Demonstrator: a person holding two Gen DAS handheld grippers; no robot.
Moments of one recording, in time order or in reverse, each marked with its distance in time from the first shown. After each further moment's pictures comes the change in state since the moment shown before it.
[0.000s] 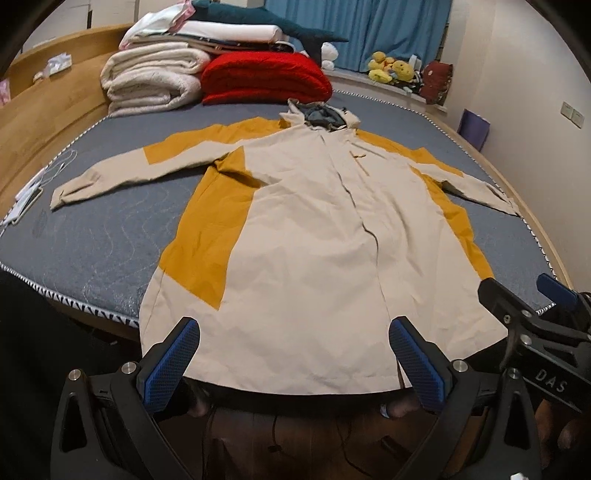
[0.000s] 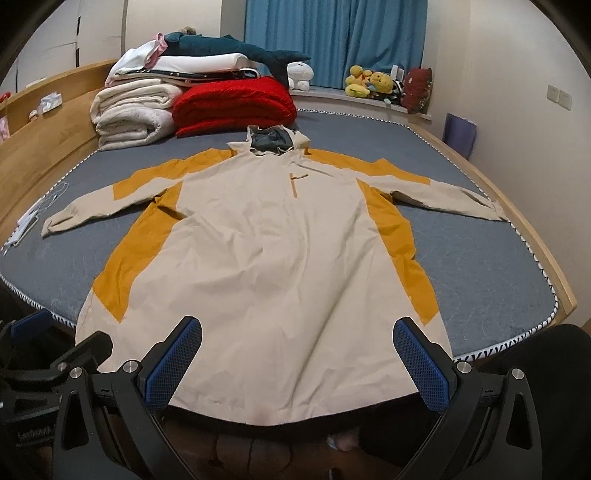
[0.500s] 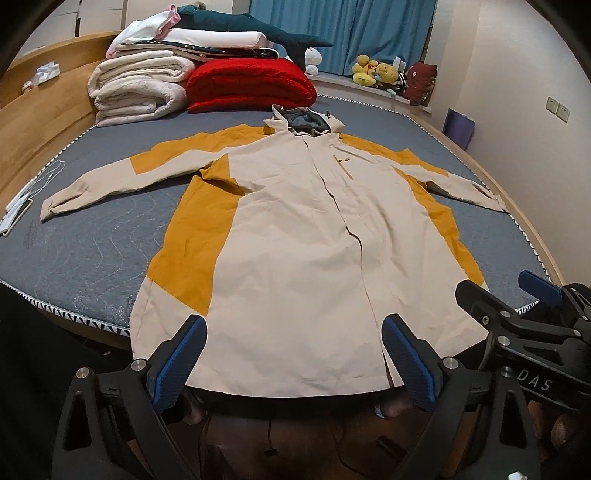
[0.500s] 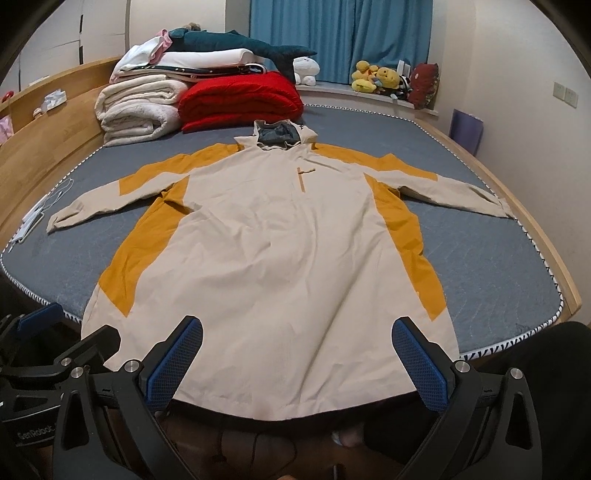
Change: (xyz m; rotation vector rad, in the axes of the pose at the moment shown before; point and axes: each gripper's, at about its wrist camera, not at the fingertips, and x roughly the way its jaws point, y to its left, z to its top) left arm -0.007 -0.007 -0.001 0.040 -0.028 -0.048; right arm 0.002 0.000 -0.003 0.001 0.013 0.026
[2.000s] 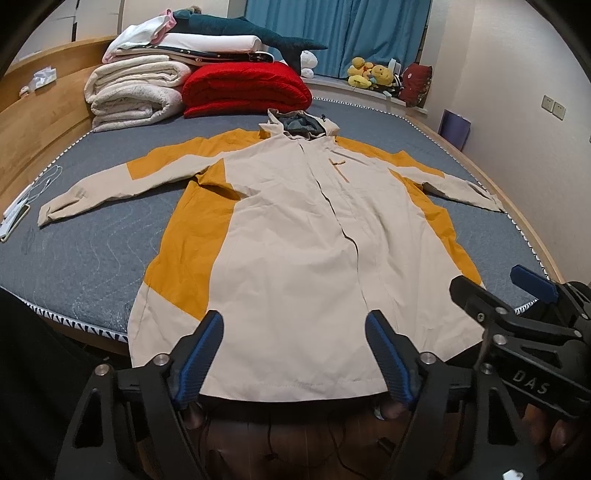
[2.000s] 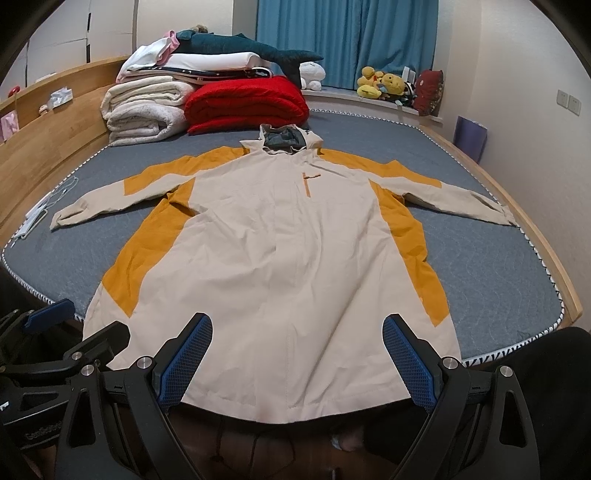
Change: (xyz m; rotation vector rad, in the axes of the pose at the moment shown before) left arm 0.001 -0.003 0.004 0.016 -0.014 -0.006; right arm -0.001 0.003 0.001 -0.011 -0.020 0.023
